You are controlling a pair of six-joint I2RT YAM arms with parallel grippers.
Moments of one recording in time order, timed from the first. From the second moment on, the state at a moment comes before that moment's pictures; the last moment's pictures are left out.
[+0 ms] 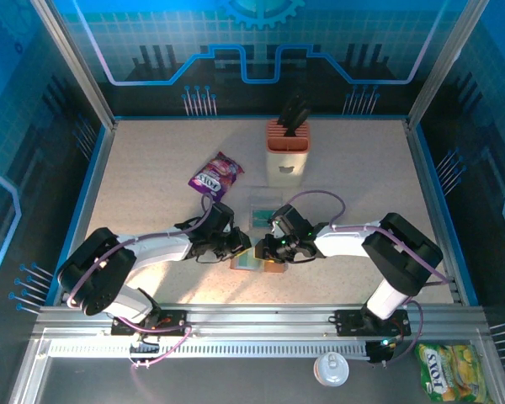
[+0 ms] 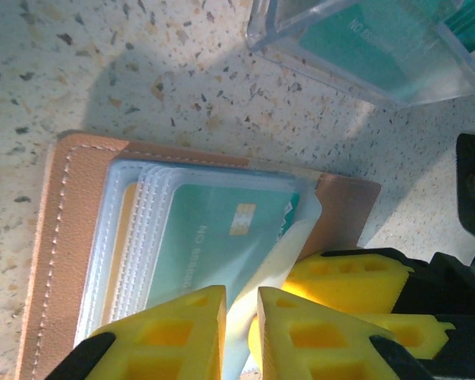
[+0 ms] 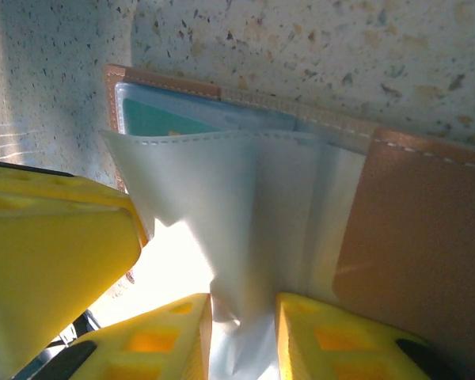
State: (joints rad) left arm -0.66 1.48 0.61 -0.07 0.34 -1.14; right arm 0.78 1.64 0.68 0.00 -0.45 0.92
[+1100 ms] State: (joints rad) left arm -0.69 1.48 0.66 -0.07 0.35 -1.14; right arm 0.75 1.46 0.68 -0.17 -0.40 0.88
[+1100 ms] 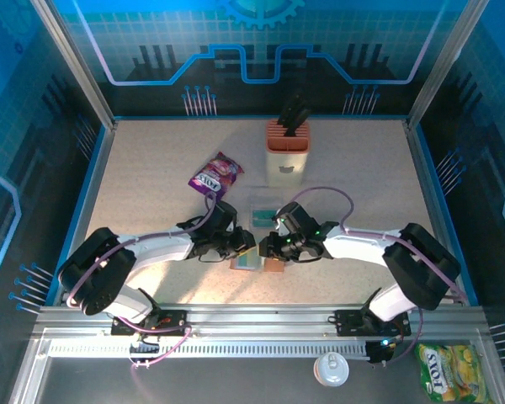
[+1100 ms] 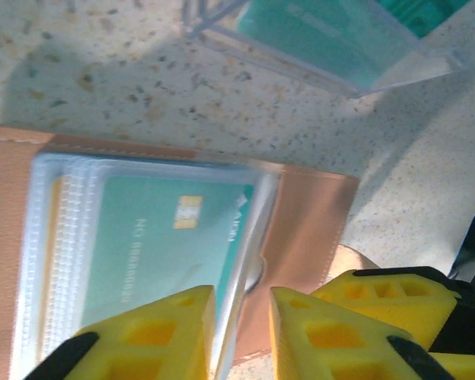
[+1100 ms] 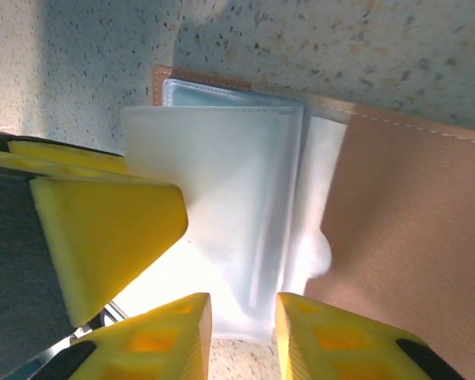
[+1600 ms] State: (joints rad) left arm -0.76 1.67 0.82 -0.04 0.39 -1.15; right arm 0.67 1.25 0.68 -0.40 -0.34 0.79
